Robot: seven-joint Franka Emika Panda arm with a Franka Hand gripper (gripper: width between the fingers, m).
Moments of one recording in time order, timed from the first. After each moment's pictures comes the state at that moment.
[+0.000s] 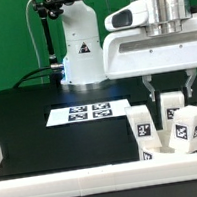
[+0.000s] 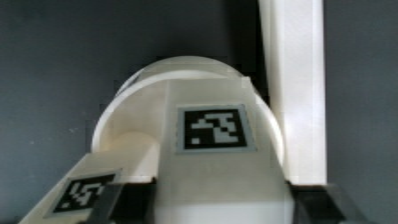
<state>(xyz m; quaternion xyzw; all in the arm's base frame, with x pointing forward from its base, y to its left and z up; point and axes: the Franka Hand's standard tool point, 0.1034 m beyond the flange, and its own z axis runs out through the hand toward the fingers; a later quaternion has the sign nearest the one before) 0.593 0.099 0.090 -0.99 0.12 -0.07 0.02</state>
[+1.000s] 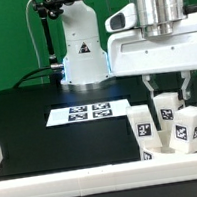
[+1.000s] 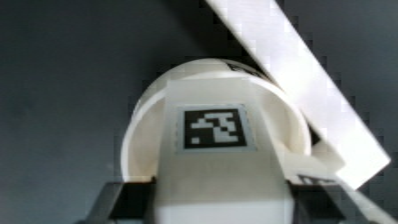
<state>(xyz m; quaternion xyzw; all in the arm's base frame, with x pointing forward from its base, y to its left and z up) 0.593 0.097 0.090 -0.90 0.44 -0.06 0.04</state>
